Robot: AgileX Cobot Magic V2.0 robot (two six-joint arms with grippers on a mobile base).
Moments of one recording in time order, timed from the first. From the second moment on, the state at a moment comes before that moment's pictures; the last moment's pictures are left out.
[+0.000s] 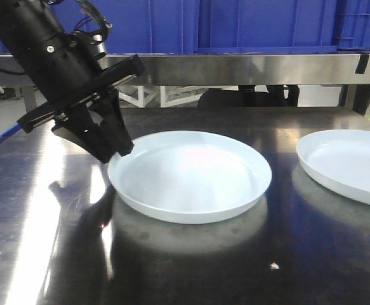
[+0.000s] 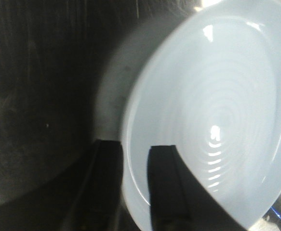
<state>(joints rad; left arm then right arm) -0.38 1.88 -1.36 -0.59 0.95 0.16 0.03 -0.01 0.03 0.04 0.09 0.05</state>
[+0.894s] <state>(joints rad) -0.42 1.61 -1.34 -0.26 0.92 0.16 0.03 -0.01 0.03 0.04 0.09 0.05</state>
